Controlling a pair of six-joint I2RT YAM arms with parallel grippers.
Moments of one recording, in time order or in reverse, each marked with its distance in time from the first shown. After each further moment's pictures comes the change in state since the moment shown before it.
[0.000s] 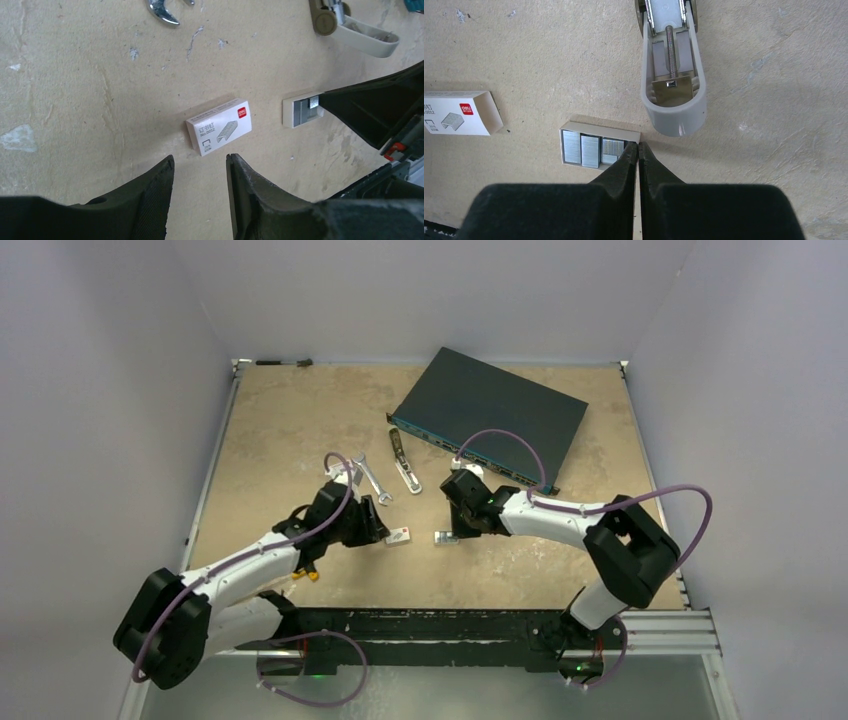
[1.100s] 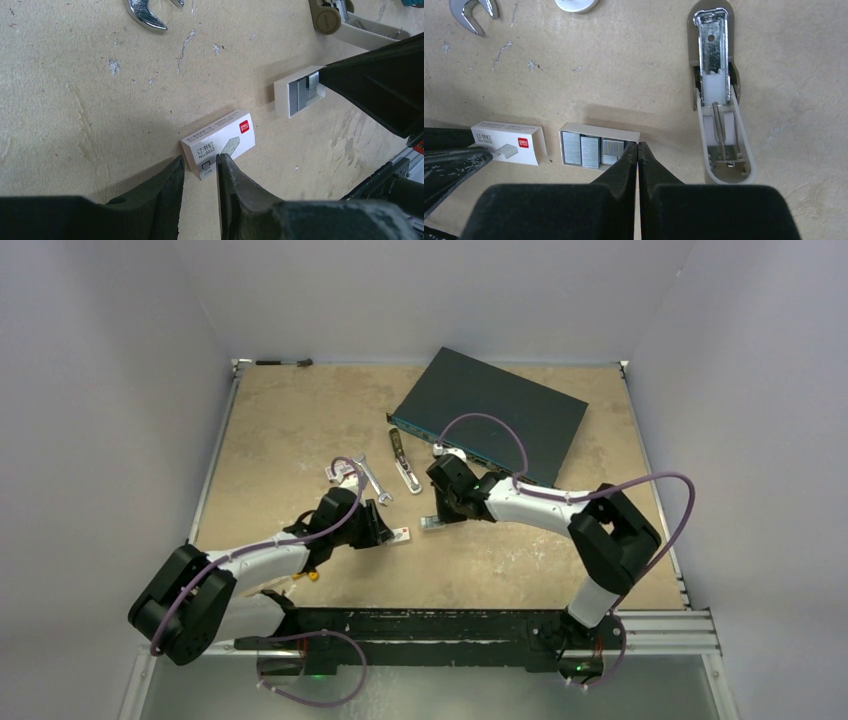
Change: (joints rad) left arm 0.000 0.140 -0.092 0.268 0.051 0.010; right arm 0.003 0.090 0.143 0.013 0.005 -0.087
